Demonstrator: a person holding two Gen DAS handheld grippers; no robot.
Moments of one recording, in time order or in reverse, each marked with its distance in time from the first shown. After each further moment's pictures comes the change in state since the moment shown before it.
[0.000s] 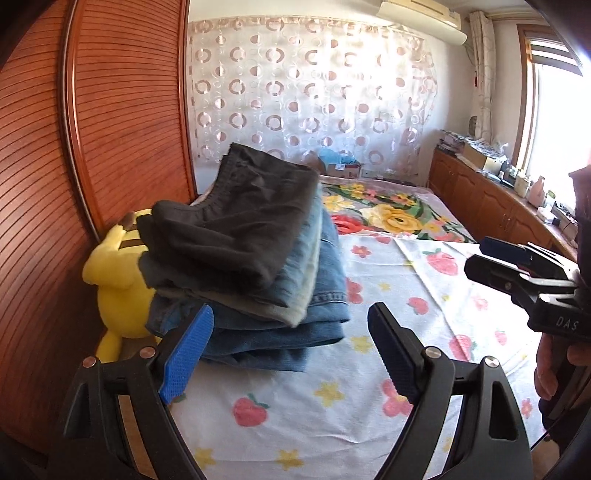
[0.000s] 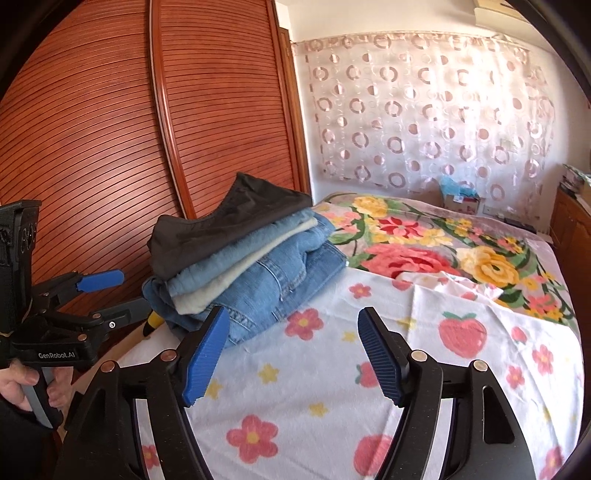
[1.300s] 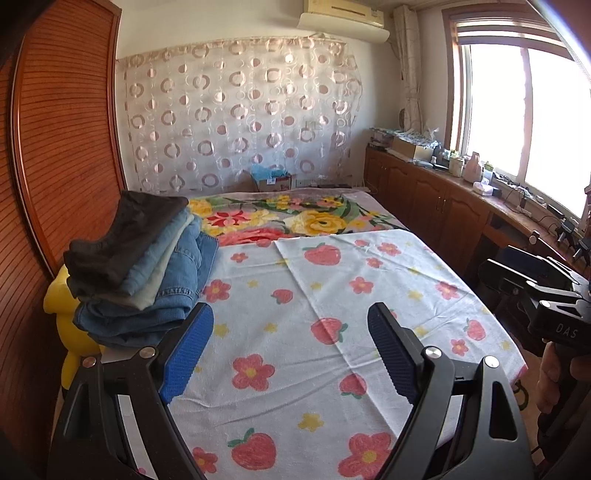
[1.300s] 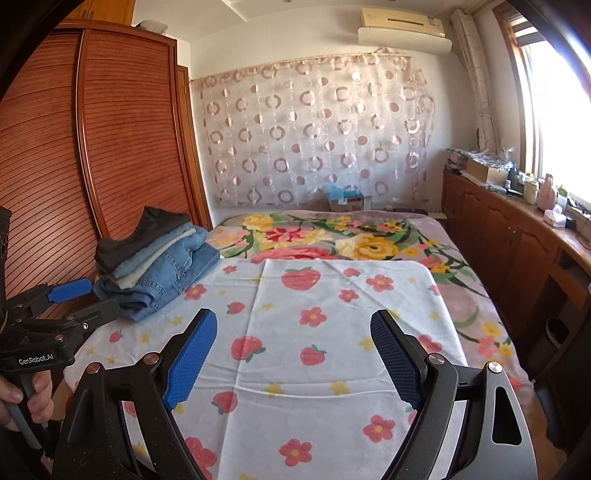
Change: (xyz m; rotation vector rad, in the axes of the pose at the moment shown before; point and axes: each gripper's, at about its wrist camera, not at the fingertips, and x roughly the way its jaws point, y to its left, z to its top) left arm -0.090 -0.143 -0.023 0.153 -0.071 -0.172; right arm -0.167 0.020 -0.069 0.158 -0.111 -0.357
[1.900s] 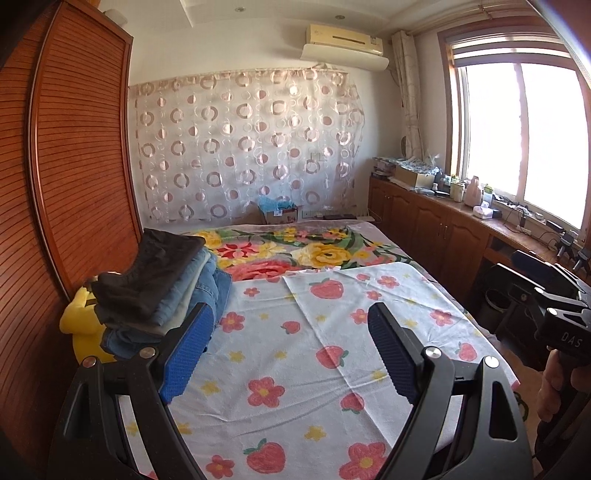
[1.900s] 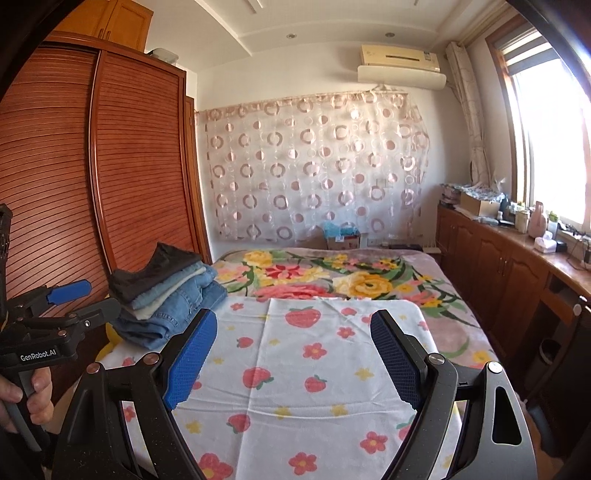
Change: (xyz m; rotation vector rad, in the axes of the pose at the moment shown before) left arm -0.047 0.007 0.013 0.003 -0.124 0.034; right arm -0.038 0.011 -0.020 -0.019 -0.142 -0.020
